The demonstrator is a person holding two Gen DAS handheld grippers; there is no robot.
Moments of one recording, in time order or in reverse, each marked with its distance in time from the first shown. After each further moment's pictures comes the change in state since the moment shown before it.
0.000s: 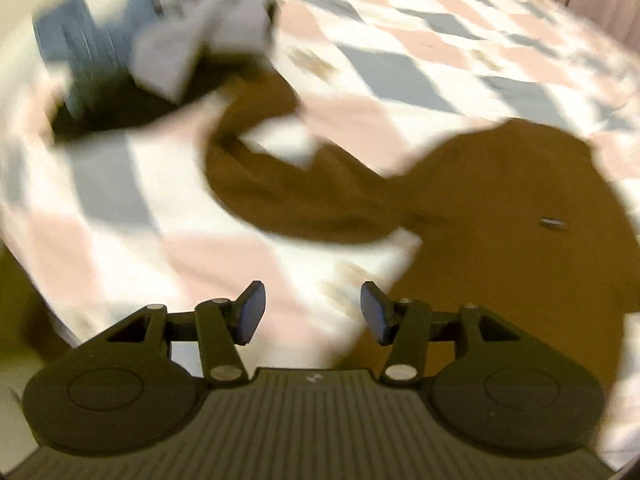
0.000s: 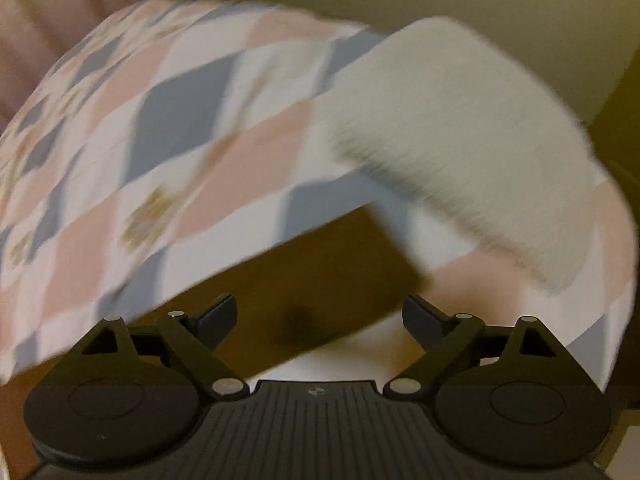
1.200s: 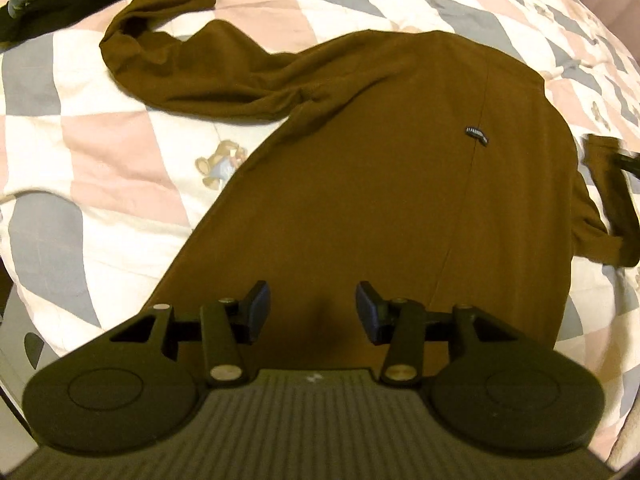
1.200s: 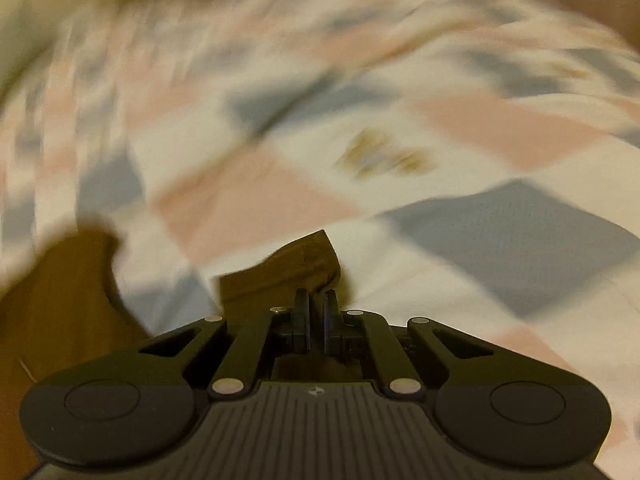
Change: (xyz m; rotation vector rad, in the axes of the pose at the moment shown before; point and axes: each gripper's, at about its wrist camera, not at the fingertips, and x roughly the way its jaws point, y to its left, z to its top) left arm 0.004 -0.087 -0.065 -0.156 0.248 -0.250; right arm 0.105 0.334 0.033 -0.847 -0.045 0.535
